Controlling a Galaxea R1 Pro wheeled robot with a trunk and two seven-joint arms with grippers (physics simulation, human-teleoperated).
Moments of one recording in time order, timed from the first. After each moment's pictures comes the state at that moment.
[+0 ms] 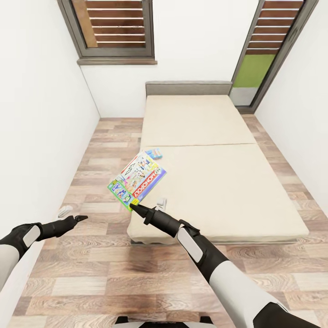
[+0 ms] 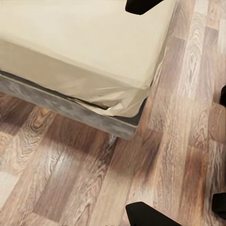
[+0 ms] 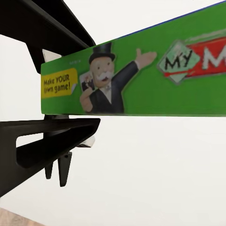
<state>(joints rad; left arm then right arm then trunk) -1.00 0.43 0.25 -0.17 0.23 0.49 -0.62 -0.78 0.17 0.47 -0.70 -0.84 0.10 0.86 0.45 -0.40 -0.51</state>
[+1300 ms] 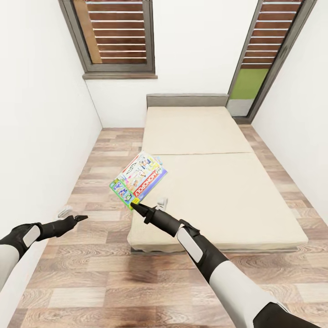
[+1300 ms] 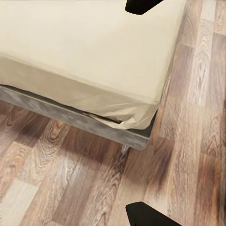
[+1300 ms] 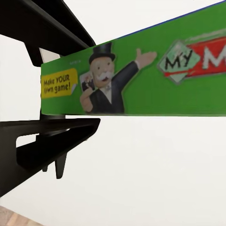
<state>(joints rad) -1.00 0.43 0.25 -0.17 0.23 0.49 -0.63 -0.78 0.17 0.47 -0.70 -0.84 0.07 0.84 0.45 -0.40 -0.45</state>
